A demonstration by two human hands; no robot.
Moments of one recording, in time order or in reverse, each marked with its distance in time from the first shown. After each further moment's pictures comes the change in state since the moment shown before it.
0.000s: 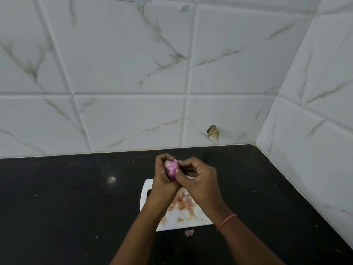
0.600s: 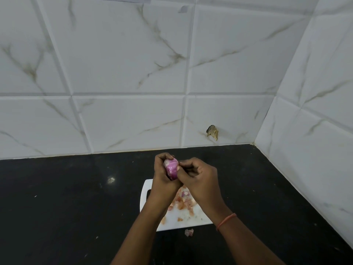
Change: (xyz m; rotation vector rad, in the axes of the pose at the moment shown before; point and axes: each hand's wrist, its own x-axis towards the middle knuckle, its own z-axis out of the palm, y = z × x) left_hand 0.001 0.001 0.001 0.003 0.021 0.028; right_hand 0.000 -0.001 0.000 0.006 0.046 0.003
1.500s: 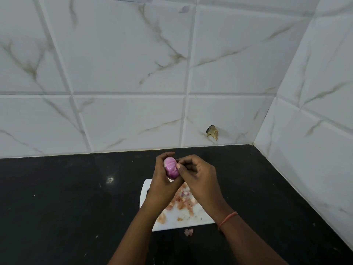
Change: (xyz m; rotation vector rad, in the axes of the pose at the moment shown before) left_hand 0.003 -0.012 -0.009 0.271 0.001 0.070; right_hand 0.003 -0.004 -0.001 -0.009 -0.070 0.020
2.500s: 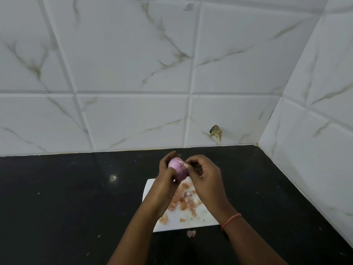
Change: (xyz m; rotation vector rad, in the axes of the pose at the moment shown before) left_hand 0.001 0.010 -0.005 -0.406 -0.098 -0.317; right_hand 0.006 0.017 -0.001 -0.119 0.076 -0.100
